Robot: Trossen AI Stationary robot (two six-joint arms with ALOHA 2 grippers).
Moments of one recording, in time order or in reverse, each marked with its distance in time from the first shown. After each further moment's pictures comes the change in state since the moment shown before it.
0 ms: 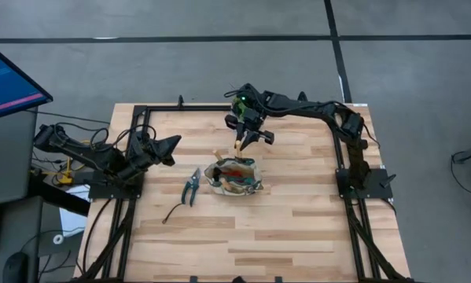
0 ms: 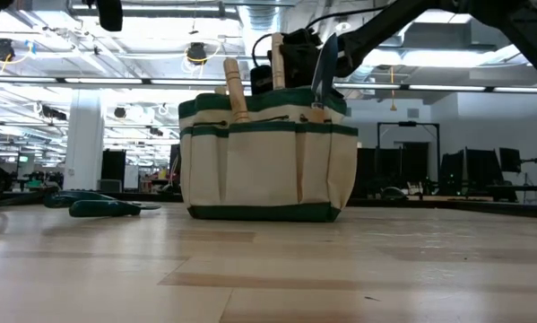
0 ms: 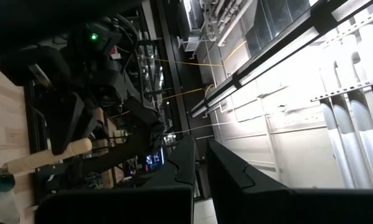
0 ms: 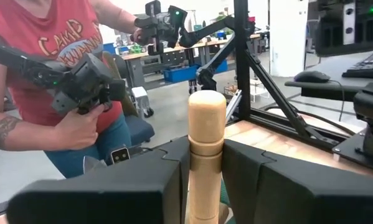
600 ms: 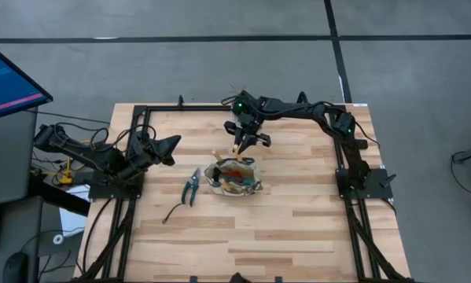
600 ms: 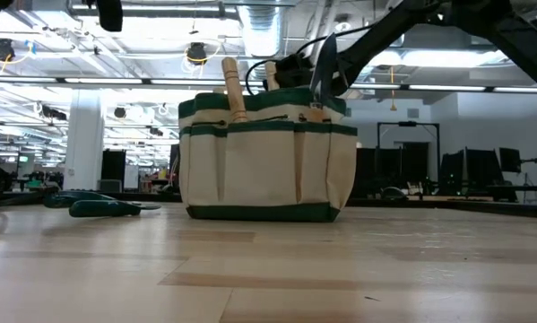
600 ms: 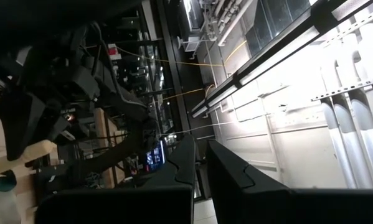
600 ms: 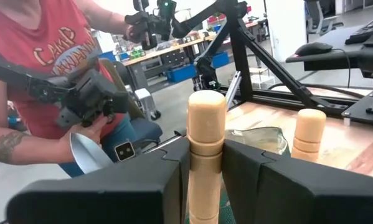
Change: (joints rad) left arm 0.000 0.000 0.000 0.000 -0.001 0.006; right arm -0.004 0.098 0.000 -0.037 0.001 0.002
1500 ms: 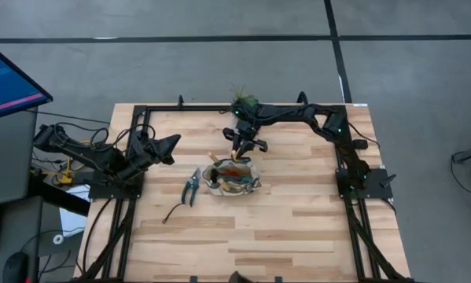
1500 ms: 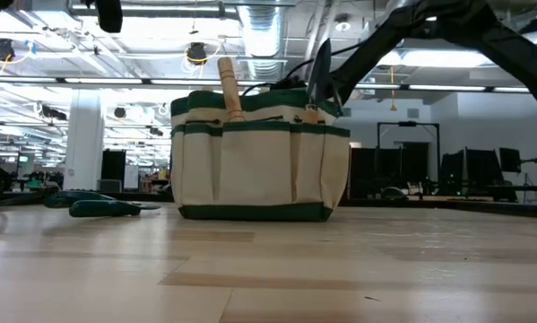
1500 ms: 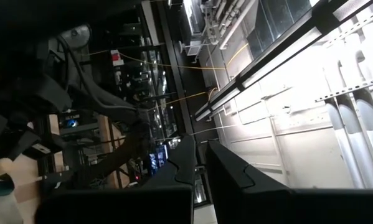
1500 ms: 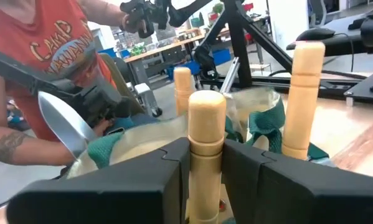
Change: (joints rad) left arm 0.000 0.000 0.000 0.001 -0.021 0.027; right arm 0.013 0.121 0.003 0.020 0.002 -0.077
